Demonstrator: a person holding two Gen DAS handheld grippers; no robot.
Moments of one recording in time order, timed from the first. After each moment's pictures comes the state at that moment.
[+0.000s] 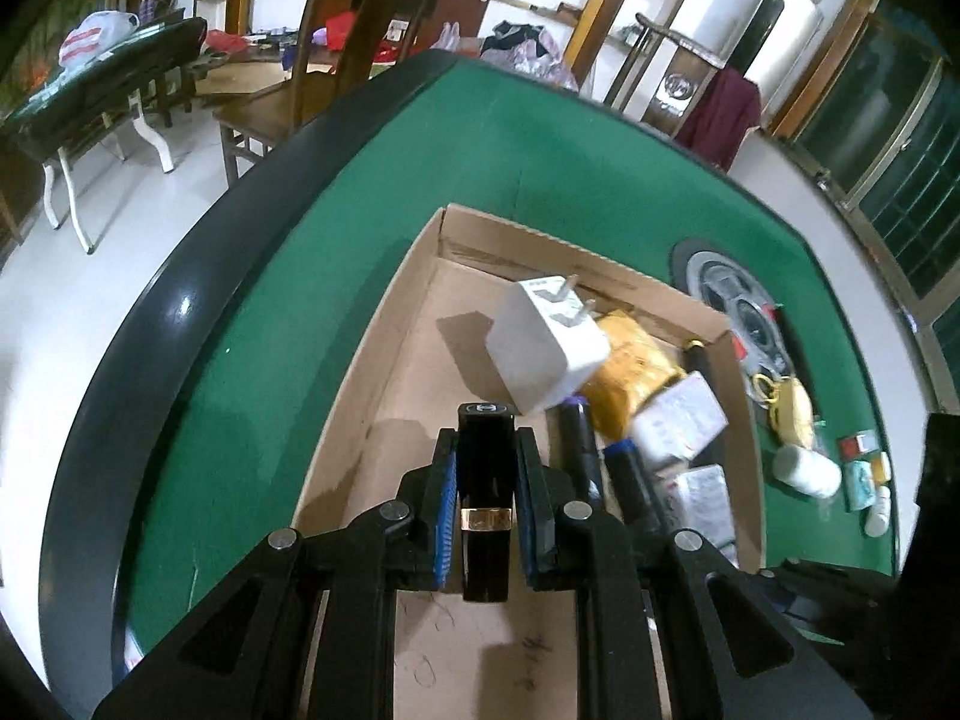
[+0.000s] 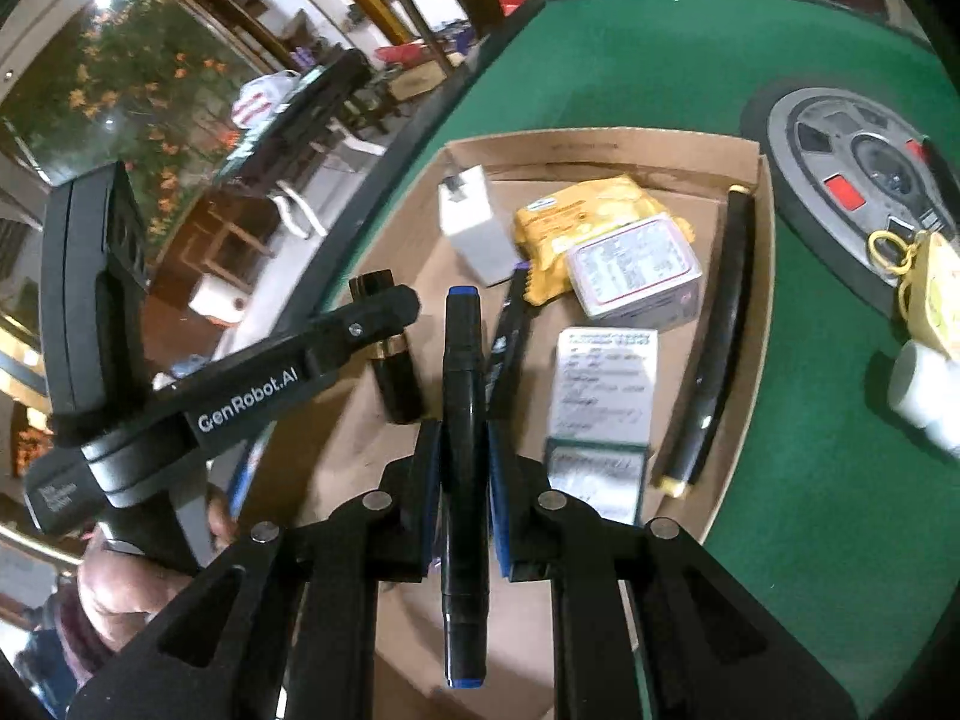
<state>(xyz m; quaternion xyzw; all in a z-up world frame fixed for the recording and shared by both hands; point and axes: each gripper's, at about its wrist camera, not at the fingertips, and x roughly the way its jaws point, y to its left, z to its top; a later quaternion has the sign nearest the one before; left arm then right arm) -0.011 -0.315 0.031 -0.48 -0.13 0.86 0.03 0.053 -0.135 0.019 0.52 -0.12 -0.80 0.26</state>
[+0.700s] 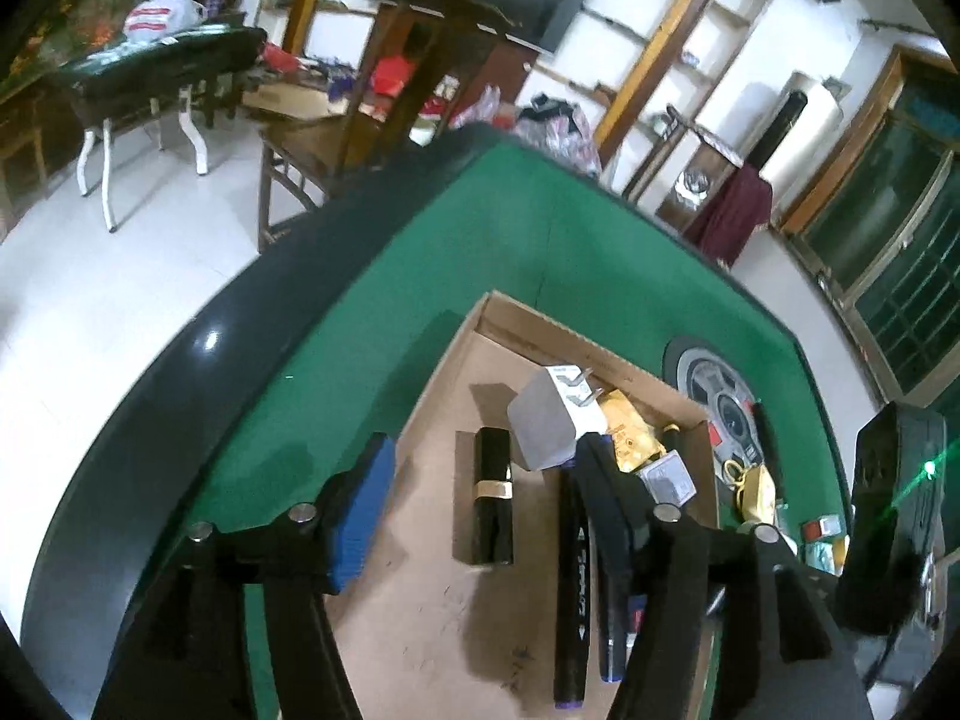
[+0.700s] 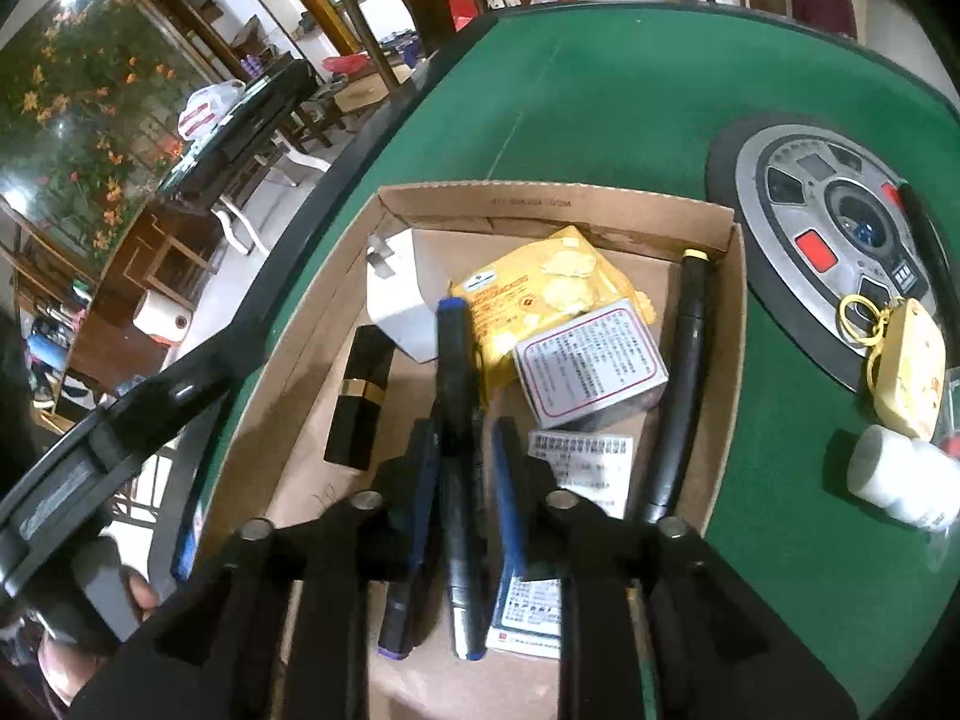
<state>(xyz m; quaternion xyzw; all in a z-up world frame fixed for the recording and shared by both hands) 0.029 -0.350 0.063 -0.40 -0.21 0.89 -0.01 0.021 -0.123 0.030 0.52 -0.11 -0.82 0.20</state>
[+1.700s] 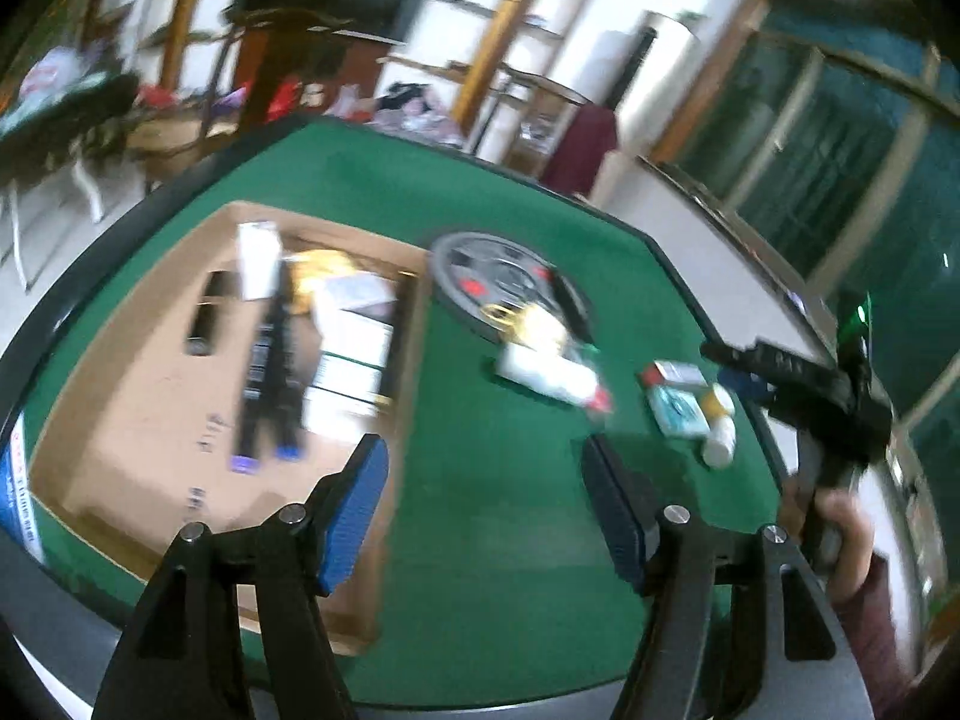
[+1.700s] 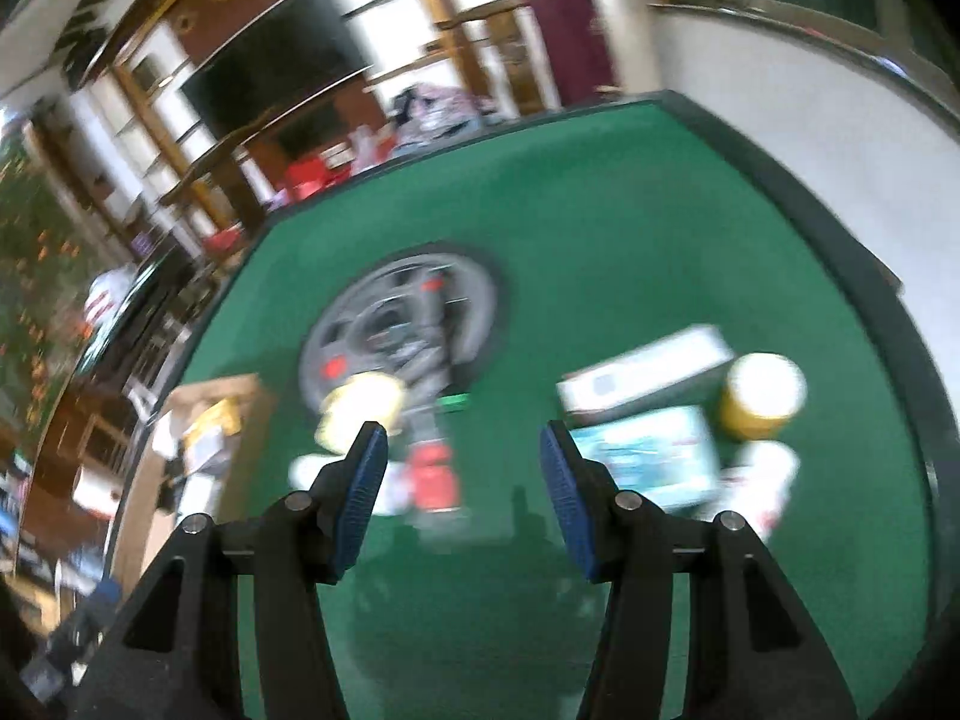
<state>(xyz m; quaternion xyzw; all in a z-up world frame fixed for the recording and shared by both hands) 0.139 -0.161 0.089 -0.39 -0.14 0.90 0.13 0.104 0.168 0.085 0.40 -0.19 -0.90 0.01</state>
